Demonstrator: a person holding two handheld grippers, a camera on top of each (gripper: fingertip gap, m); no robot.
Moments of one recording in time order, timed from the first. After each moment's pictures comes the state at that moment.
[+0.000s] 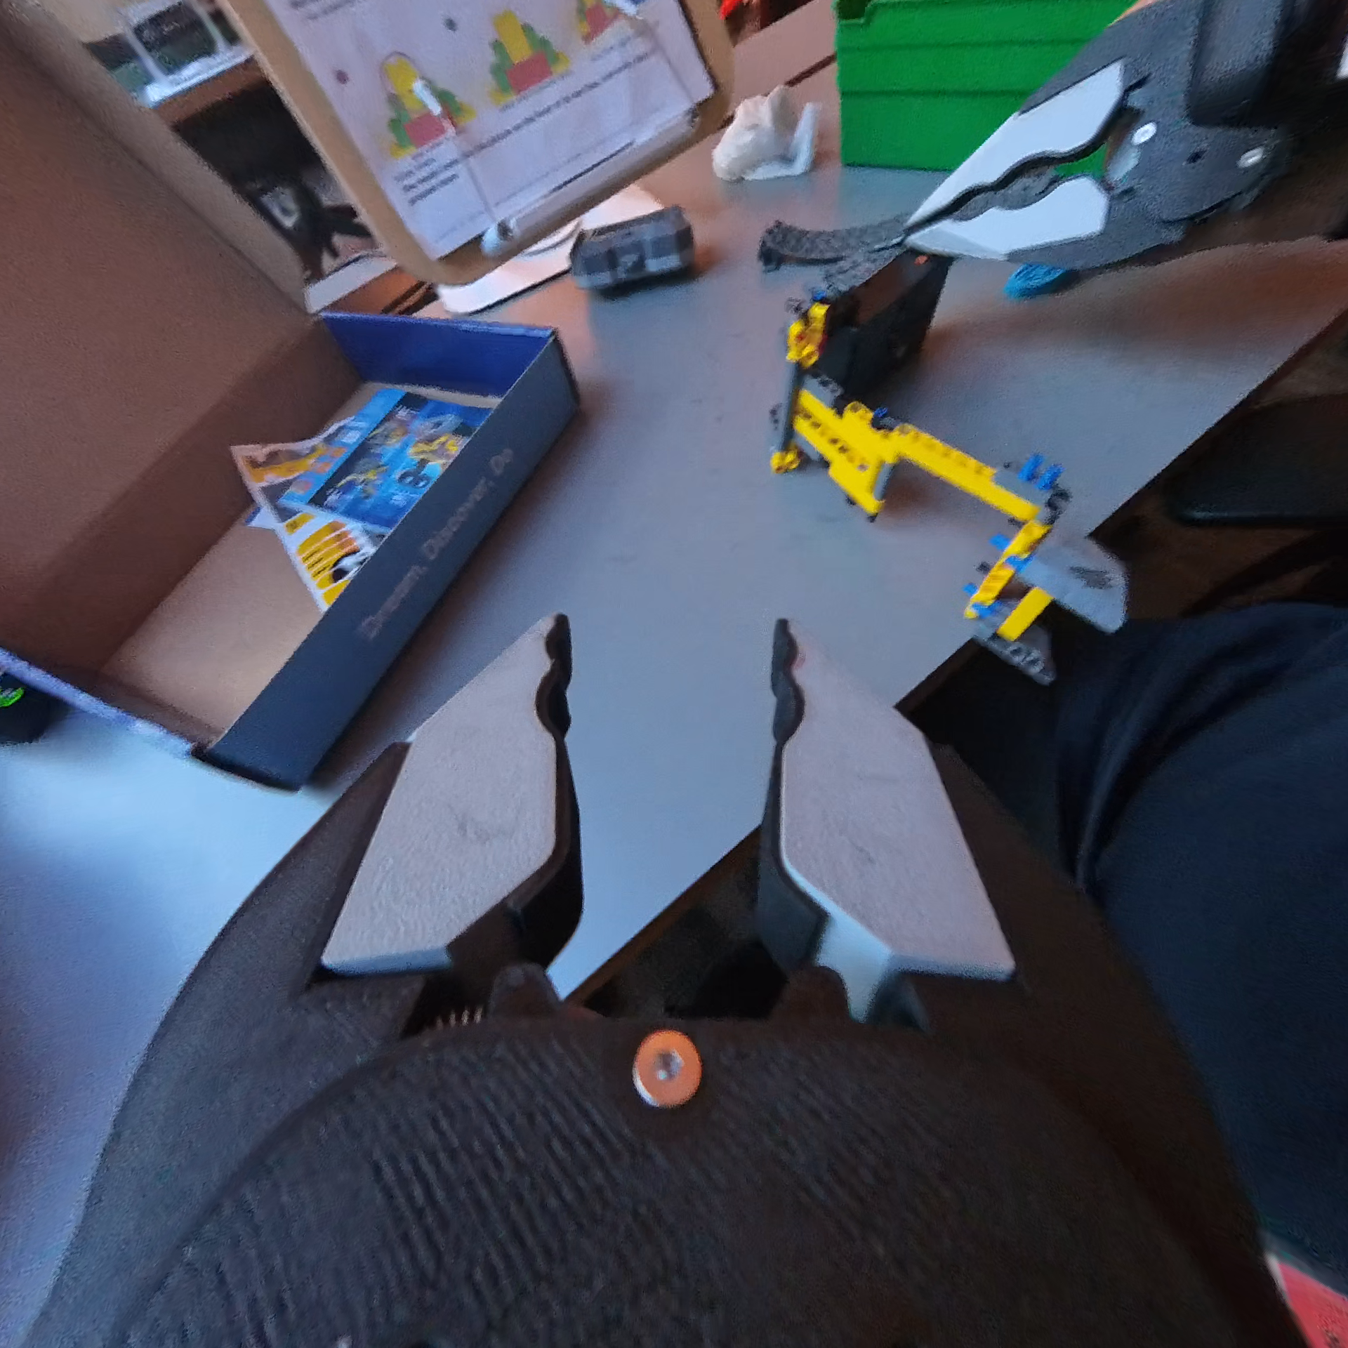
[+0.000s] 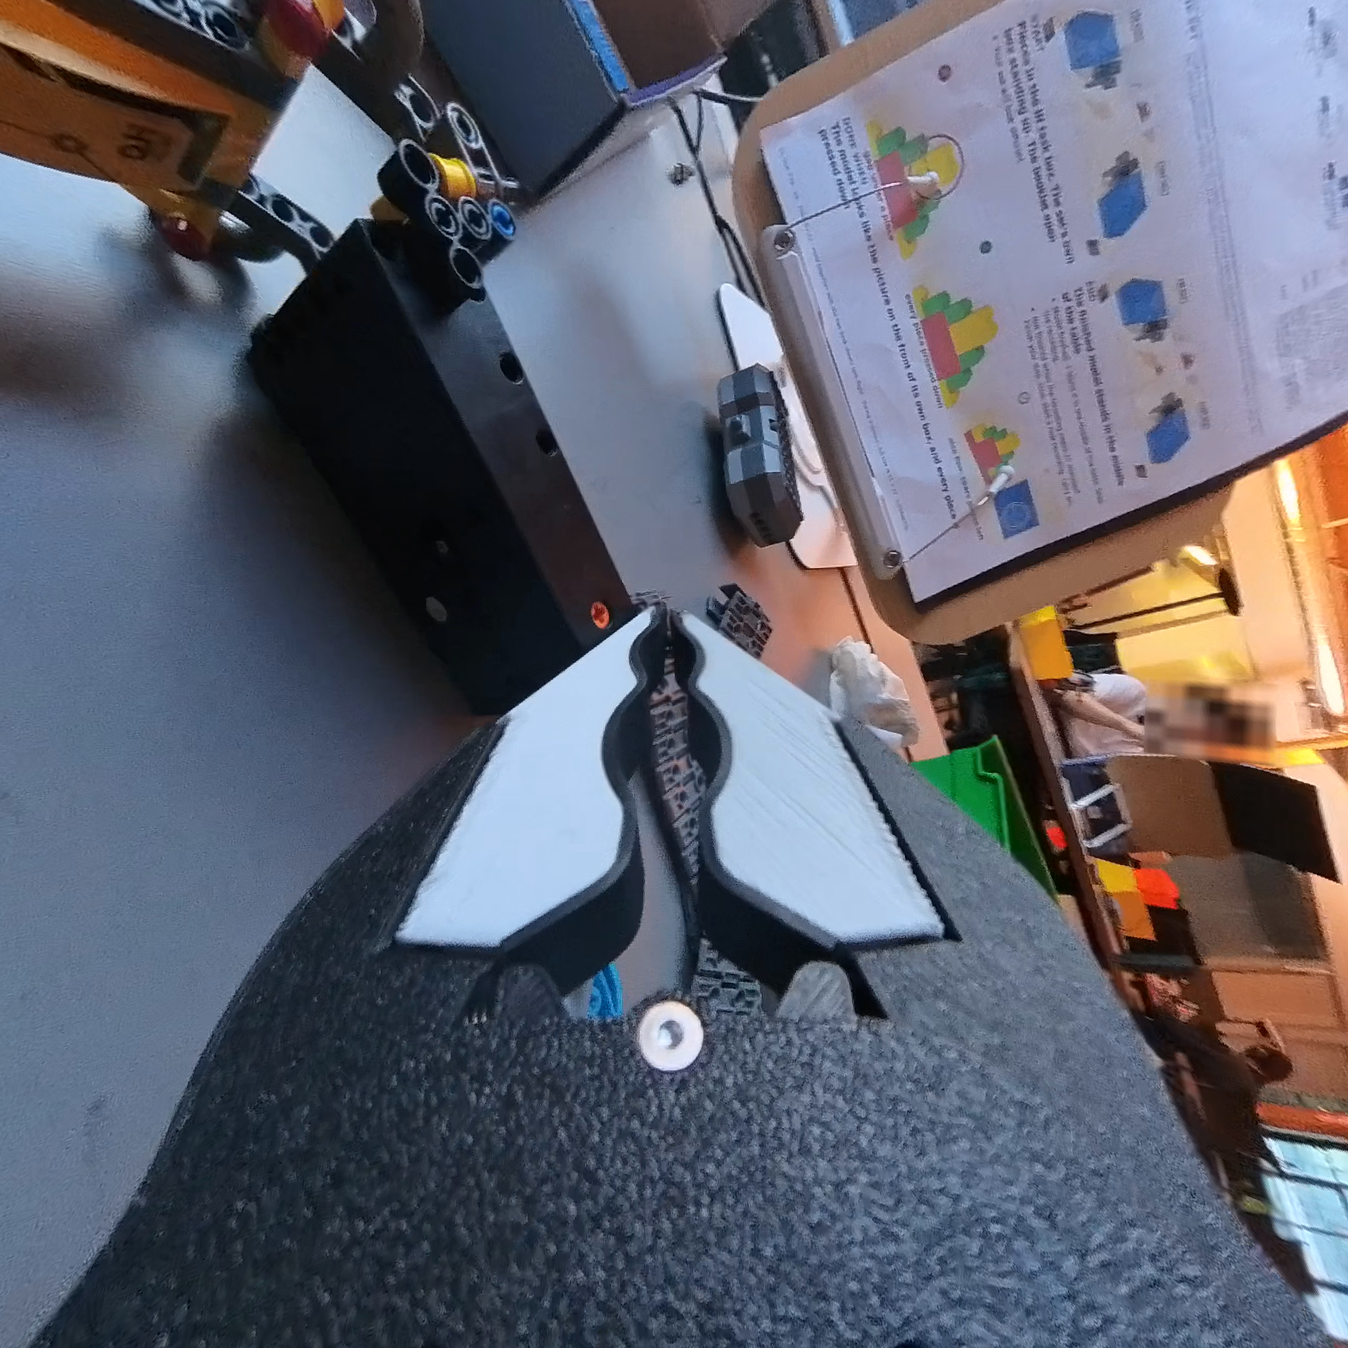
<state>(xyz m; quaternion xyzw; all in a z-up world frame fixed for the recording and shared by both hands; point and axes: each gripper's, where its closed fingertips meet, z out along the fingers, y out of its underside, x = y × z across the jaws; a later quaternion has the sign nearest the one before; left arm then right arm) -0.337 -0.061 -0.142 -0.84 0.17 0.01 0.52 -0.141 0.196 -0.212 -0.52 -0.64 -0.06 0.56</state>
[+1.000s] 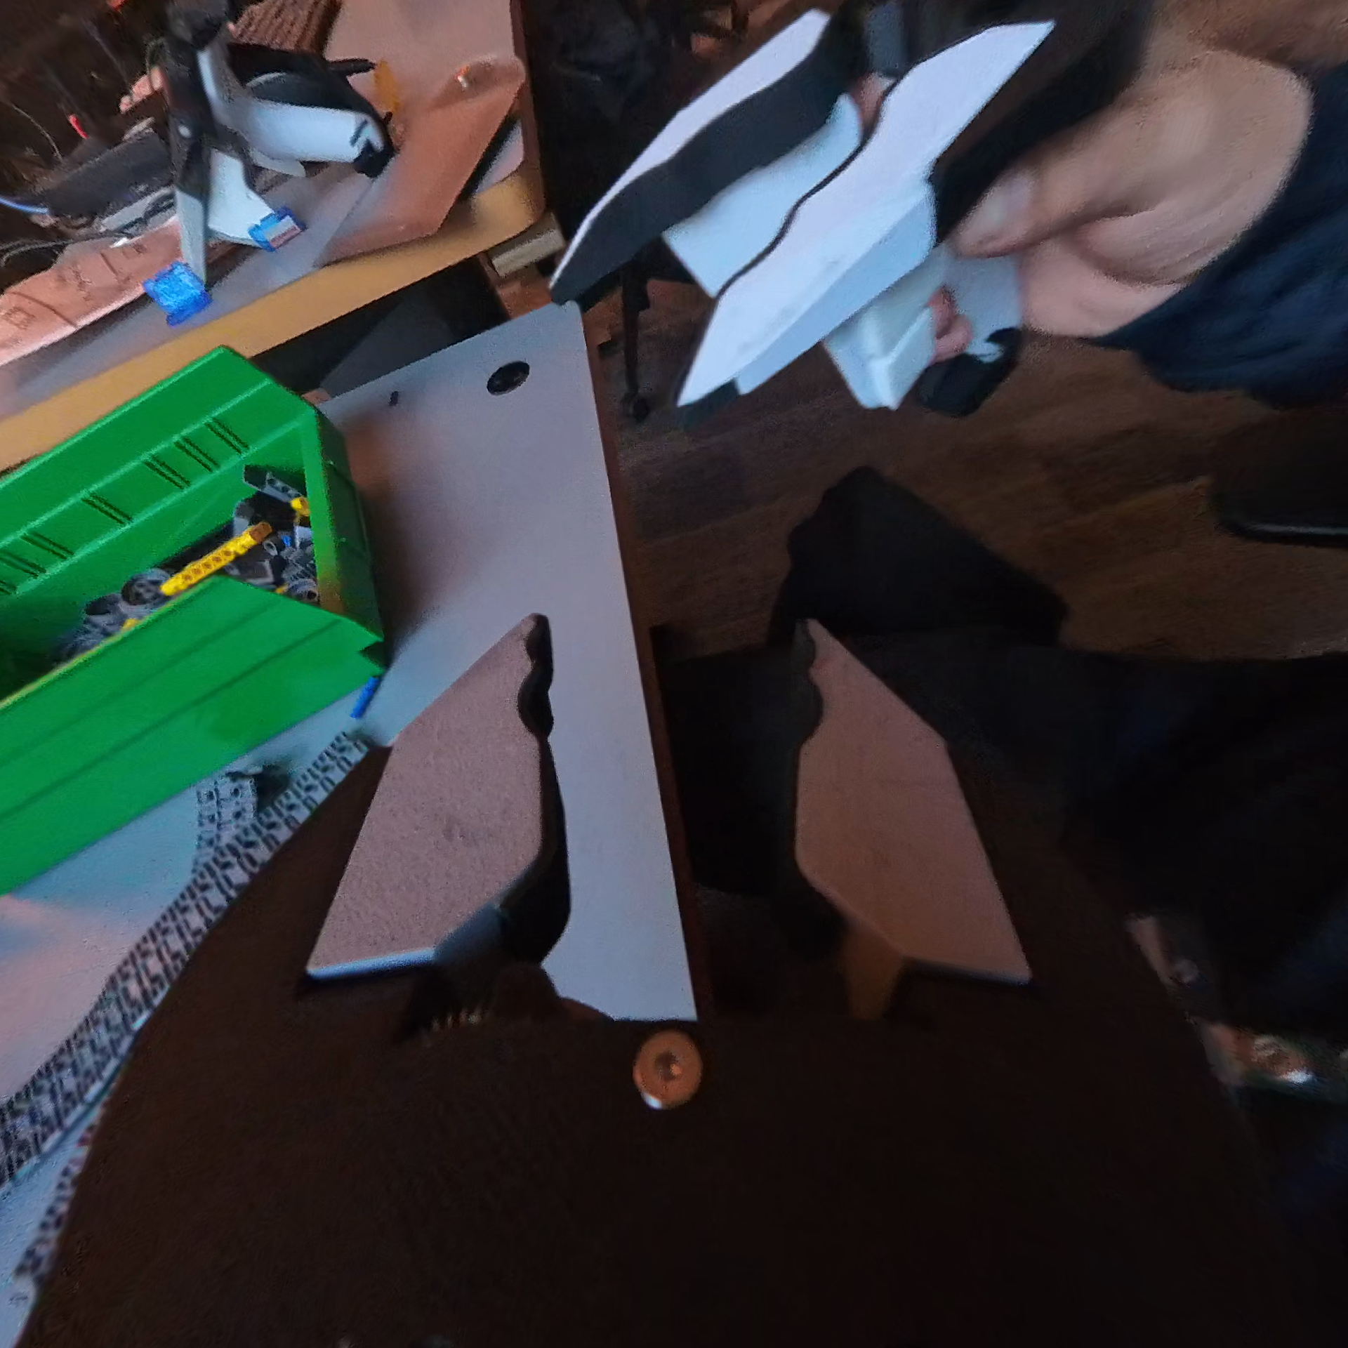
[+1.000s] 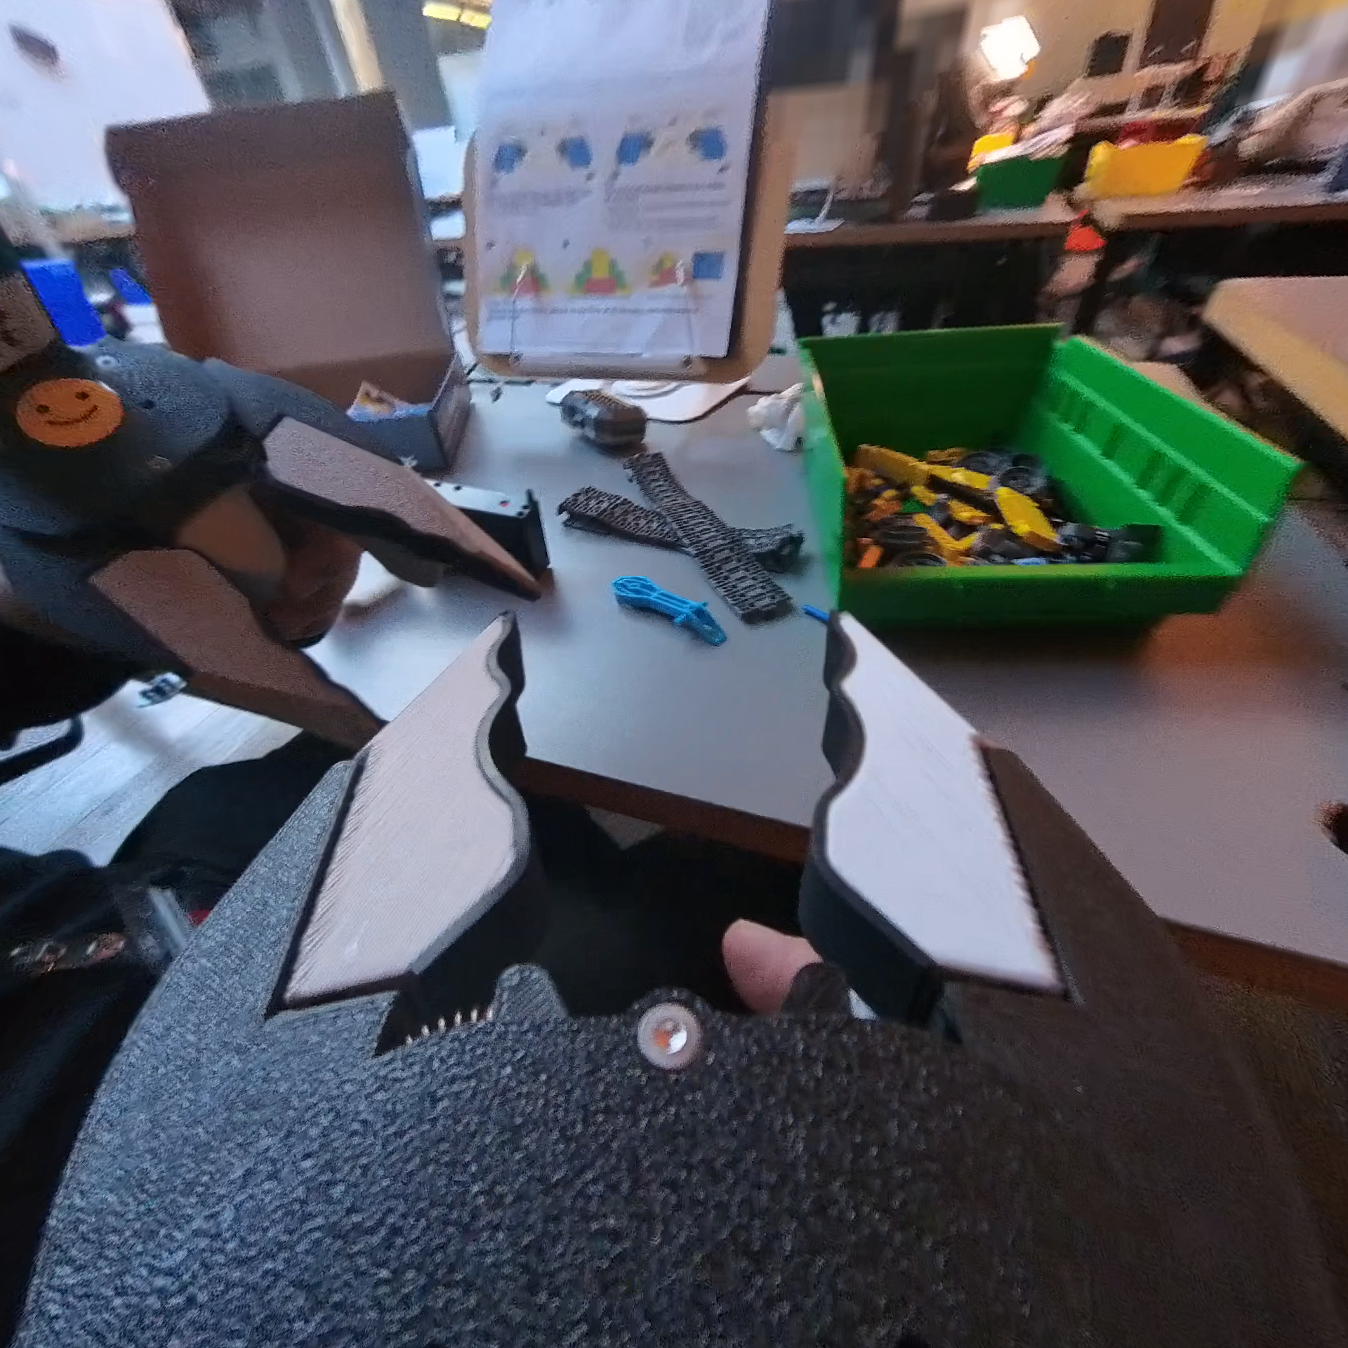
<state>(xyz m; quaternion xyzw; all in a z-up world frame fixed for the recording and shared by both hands) 0.082 0.038 -0.174 -0.62 0.59 -0.22 0.46 0.133 0.068 -0.140 -0.72 -0.24 0.26 0.60</state>
